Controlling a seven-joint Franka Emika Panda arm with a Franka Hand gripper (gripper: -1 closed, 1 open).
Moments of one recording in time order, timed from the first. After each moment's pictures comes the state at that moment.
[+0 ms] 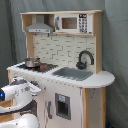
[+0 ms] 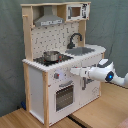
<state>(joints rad) -0.85 -1.47 1.43 -2.54 -0.59 3.44 -0.11</state>
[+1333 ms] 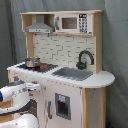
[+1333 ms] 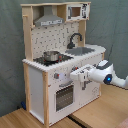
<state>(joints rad) -0.83 -1.47 1.45 -2.52 -0.59 3.32 -0.51</state>
